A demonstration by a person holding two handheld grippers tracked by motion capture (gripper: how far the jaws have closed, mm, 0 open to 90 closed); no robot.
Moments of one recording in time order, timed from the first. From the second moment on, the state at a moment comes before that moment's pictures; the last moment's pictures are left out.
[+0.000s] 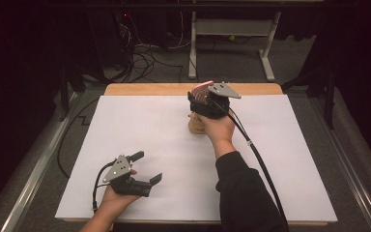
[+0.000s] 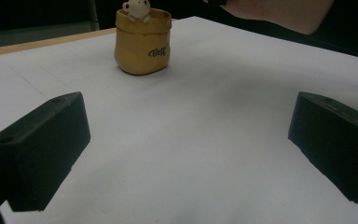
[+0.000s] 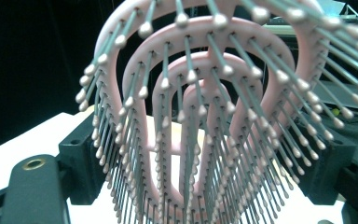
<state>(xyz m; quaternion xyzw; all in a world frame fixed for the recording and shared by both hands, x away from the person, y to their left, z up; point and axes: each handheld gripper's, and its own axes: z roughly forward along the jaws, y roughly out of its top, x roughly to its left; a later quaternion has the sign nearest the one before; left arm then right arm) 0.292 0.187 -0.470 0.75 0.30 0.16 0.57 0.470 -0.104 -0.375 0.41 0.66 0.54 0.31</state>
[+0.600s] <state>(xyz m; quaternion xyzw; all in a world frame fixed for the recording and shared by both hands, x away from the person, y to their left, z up) 0.292 0.187 -0.471 0.75 0.30 0.16 0.57 0.470 -0.114 -0.369 0.42 0.67 0.53 0.30</state>
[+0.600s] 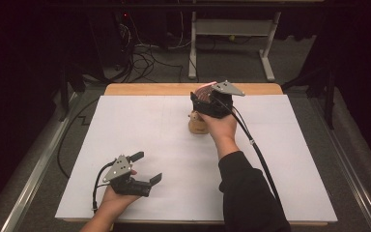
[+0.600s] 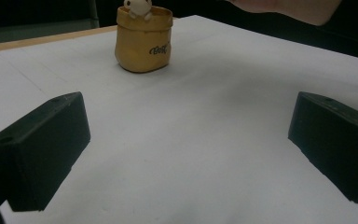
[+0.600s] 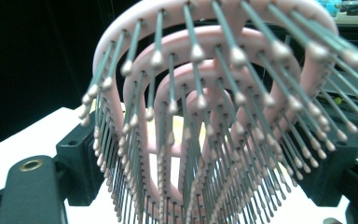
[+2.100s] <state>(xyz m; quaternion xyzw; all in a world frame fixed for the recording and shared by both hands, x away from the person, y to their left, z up) 0.292 0.186 -0.471 0.75 0.30 0.16 0.57 0.453 -0.156 -0.383 0.45 0.67 0.51 0.29</state>
